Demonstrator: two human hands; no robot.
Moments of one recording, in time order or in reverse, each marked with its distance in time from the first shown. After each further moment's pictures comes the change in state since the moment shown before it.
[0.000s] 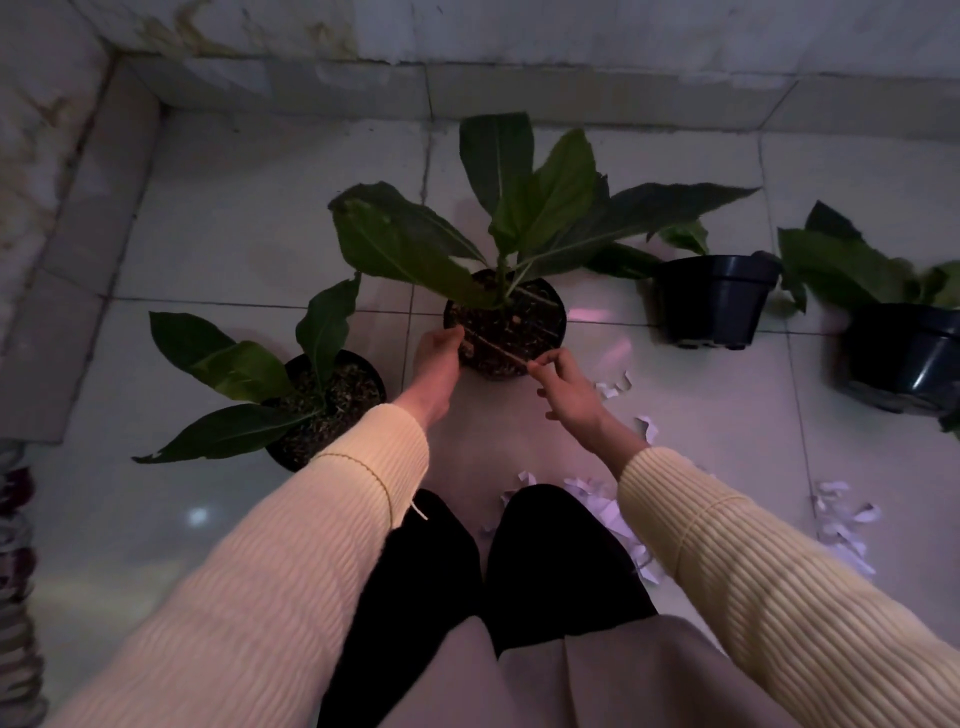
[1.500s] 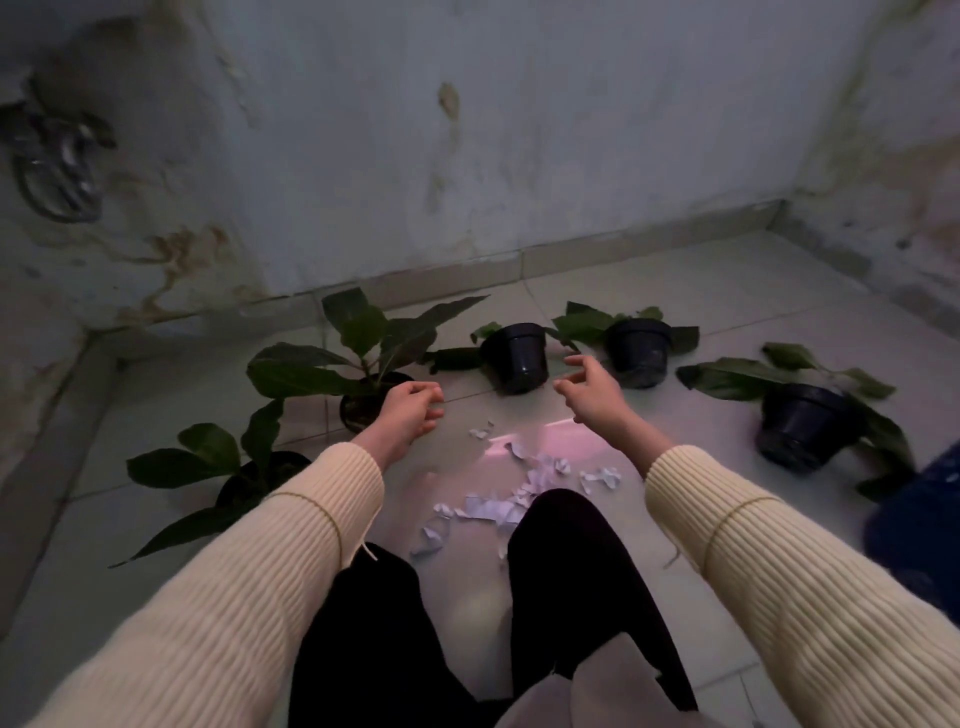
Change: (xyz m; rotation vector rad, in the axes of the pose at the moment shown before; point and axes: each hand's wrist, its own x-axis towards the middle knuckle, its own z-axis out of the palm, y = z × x) left_hand -0.243 0.023 0.047 0.339 -0.304 0.343; right_hand -0.234 0.025 -0.164 0.022 0.515 -0.285
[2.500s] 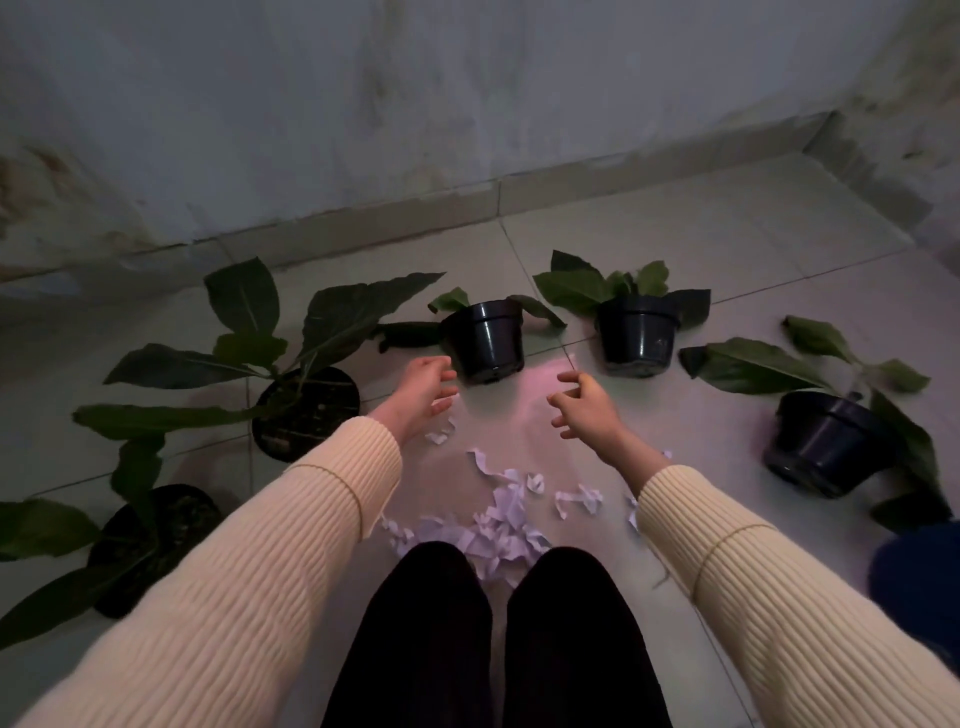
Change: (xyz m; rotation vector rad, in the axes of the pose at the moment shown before) left_hand 0.161 0.008 0.114 -0.073 -0.049 -0.274; right_hand 0.135 0.080 -0.002 0.045 -0.106 0.306
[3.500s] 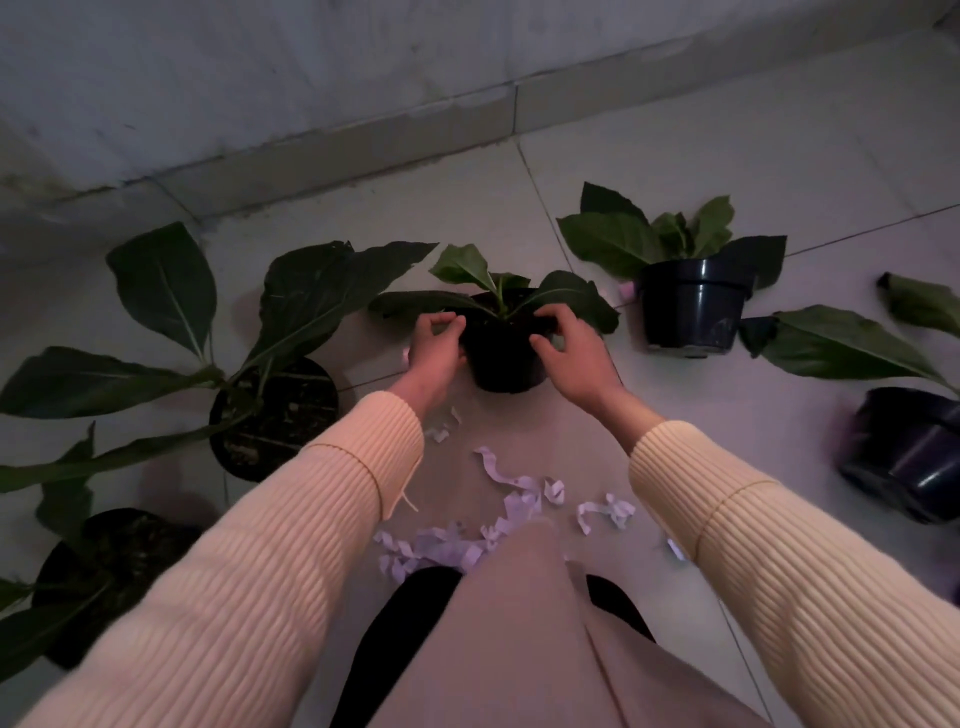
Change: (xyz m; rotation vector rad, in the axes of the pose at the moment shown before) left_hand 0.130 -0.015 0.032 -0.014 0.118 0.024; right_hand 0.112 -0.014 0.036 -0.265 0.006 -0.263
